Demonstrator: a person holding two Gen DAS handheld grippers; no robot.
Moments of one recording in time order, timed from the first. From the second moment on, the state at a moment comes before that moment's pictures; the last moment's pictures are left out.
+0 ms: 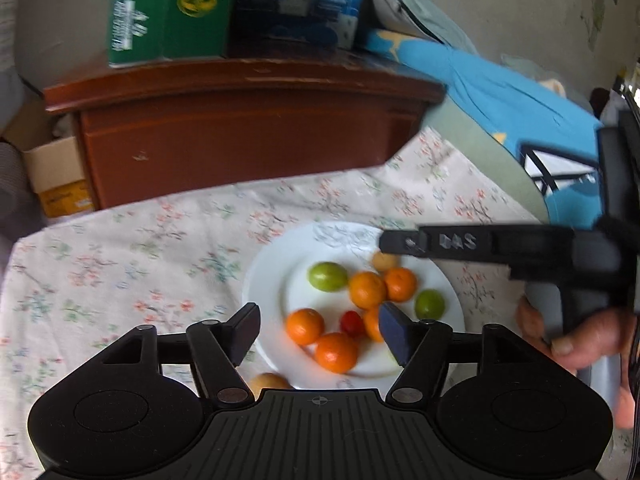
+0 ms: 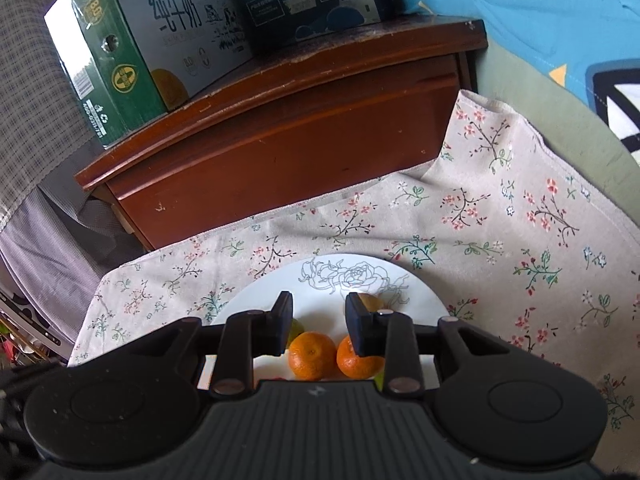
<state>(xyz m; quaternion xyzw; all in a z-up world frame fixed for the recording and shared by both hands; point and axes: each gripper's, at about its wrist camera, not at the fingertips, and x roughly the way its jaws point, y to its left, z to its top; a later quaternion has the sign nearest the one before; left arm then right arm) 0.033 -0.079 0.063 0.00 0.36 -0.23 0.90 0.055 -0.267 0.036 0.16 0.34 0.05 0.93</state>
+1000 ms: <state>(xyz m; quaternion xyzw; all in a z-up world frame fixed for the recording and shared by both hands) -0.013 0.006 0.070 -0.01 0.38 -0.14 0.91 -0.037 -0.196 0.028 0.13 0.38 0.12 0.91</state>
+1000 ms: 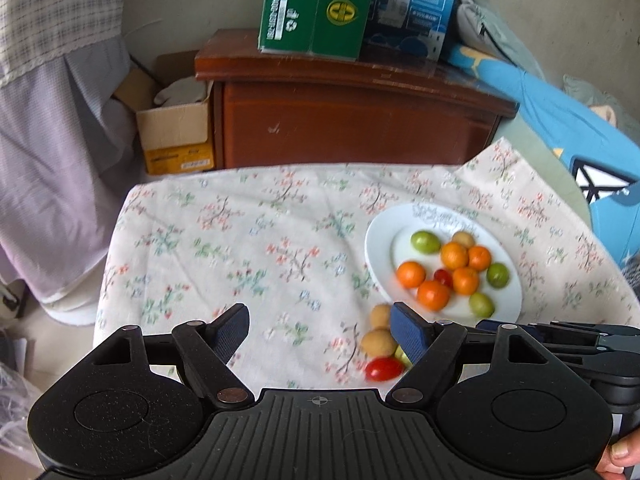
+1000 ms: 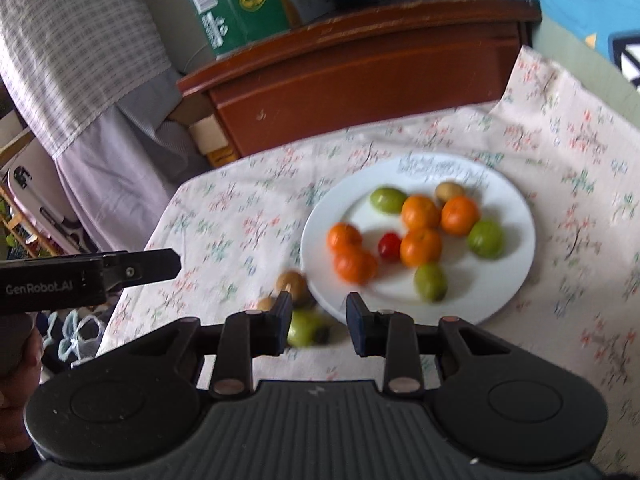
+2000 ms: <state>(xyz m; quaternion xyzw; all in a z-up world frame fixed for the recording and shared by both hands) -0.019 -0.004 0.023 0.04 0.44 -0.16 0.88 -0.026 -0.176 -0.003 0.12 0.41 0.13 0.90</state>
